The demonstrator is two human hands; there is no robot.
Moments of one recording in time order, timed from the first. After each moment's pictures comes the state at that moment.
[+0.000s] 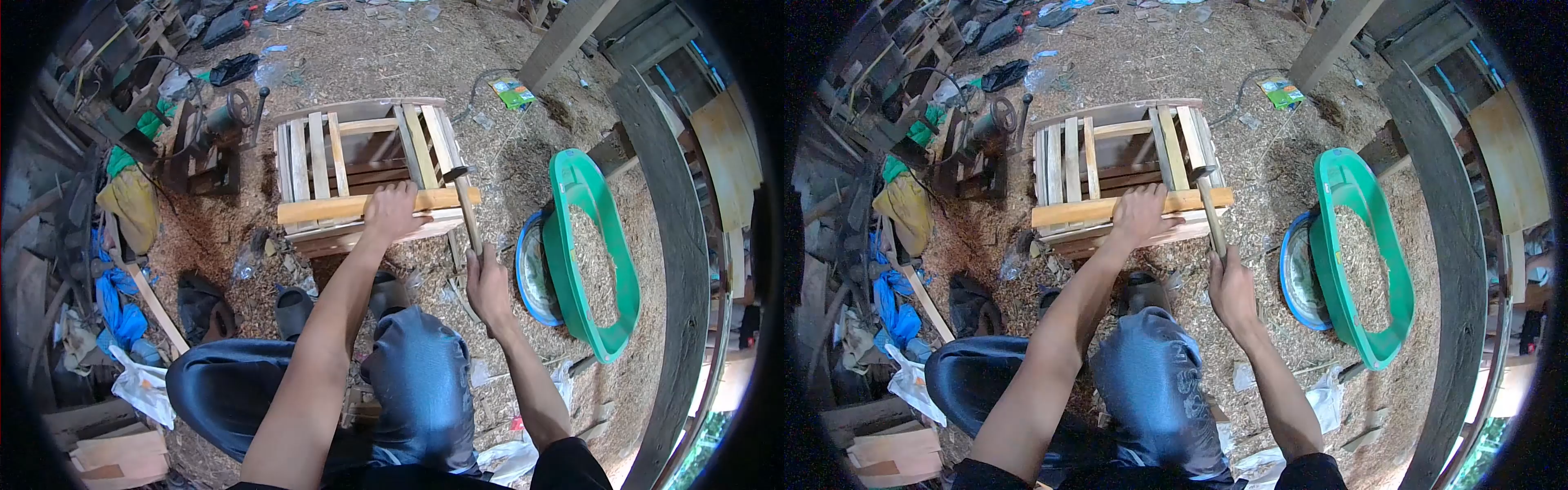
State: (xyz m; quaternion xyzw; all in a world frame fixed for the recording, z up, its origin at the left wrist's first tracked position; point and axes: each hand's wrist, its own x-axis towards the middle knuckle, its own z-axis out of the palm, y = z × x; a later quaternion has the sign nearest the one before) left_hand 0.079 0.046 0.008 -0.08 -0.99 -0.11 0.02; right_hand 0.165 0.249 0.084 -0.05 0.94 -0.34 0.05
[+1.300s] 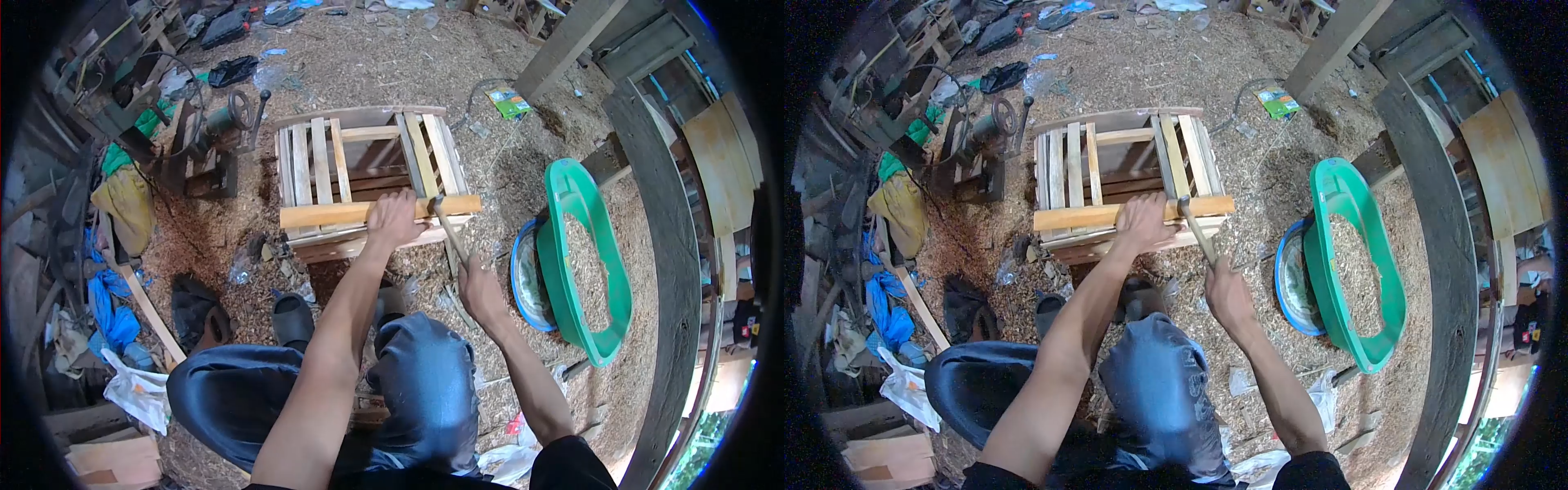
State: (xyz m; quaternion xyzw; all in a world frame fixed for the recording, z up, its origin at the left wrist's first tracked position) left_hand 0.077 0.046 -0.001 -0.06 -0.98 -0.19 0.02; right_hand 0.163 0.249 0.064 -0.10 0.97 -0.21 0.10
